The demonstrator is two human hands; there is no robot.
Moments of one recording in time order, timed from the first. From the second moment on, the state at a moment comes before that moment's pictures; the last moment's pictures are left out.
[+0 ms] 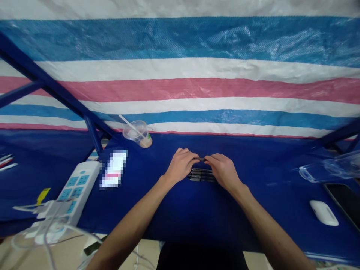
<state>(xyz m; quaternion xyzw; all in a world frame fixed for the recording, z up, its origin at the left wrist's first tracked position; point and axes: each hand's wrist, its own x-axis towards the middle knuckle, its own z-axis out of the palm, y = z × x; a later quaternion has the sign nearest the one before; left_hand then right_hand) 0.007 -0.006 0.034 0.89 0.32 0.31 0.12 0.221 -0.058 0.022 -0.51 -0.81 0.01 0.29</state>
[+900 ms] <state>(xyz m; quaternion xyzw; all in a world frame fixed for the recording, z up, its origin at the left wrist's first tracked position) -0.001 -0.008 0.030 0.89 0.30 0.30 0.16 0.220 -0.069 0.018 -0.51 -0.78 -0.01 0.35</state>
